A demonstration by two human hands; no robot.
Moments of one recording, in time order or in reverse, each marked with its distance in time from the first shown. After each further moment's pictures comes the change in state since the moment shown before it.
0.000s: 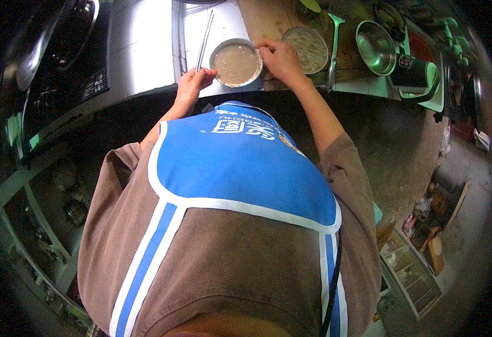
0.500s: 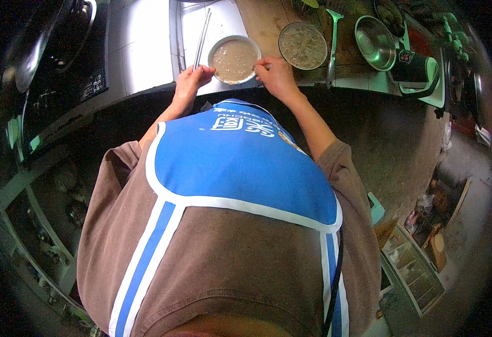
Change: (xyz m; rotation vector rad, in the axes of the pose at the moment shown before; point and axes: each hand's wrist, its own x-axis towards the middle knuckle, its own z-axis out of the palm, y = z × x) left_hand -0.001 0.004 -0.002 -0.028 -0.031 0.000; right_hand -0.045 0.001 0.018 0.161 -0.024 0.166
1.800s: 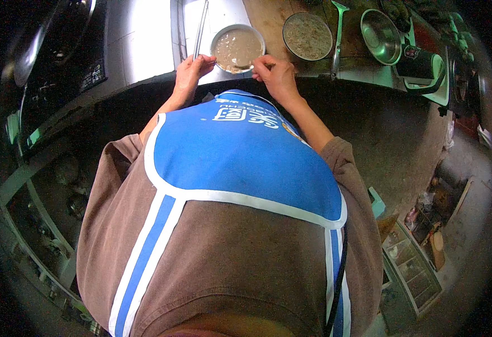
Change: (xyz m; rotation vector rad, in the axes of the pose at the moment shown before) left_hand -0.003 0.000 -0.001 -0.067 0.005 -0.016; right_hand -0.028 -0.009 0.014 0.199 0.009 0.047
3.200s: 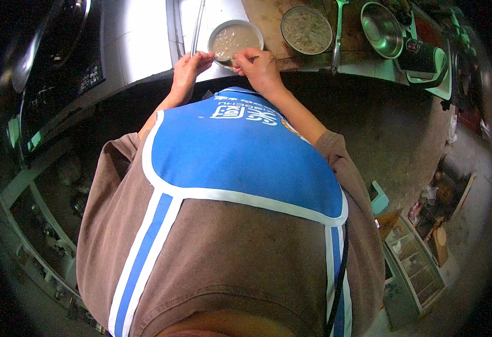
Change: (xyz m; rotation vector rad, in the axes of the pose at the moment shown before) left_hand -0.002 0.005 0.004 0.027 0.036 0.034; right_hand 0.007 -0.007 0.028 0.158 -0.063 -0.005
